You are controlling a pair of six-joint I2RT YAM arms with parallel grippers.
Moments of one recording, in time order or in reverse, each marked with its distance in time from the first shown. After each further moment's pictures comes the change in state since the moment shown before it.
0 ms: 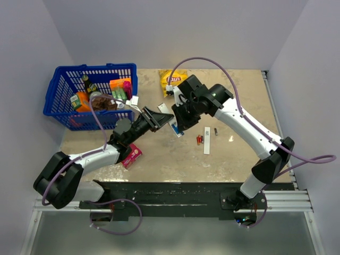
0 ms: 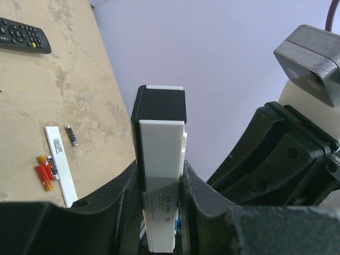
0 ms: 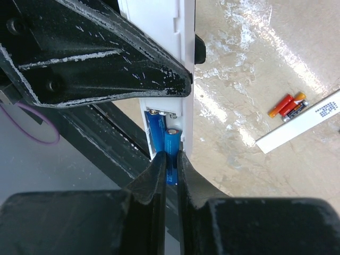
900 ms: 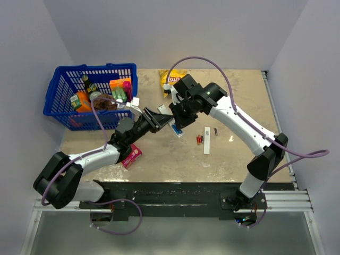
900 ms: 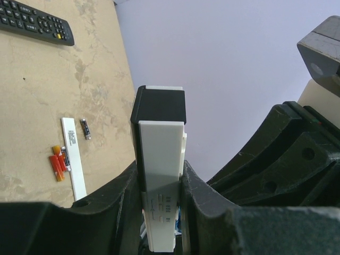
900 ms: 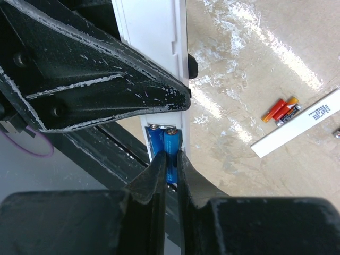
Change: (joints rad) left arm -0.009 -0.001 0.008 -0.090 -0.046 -0.025; right arm 0.002 0.056 0.037 0.008 0.047 0.021
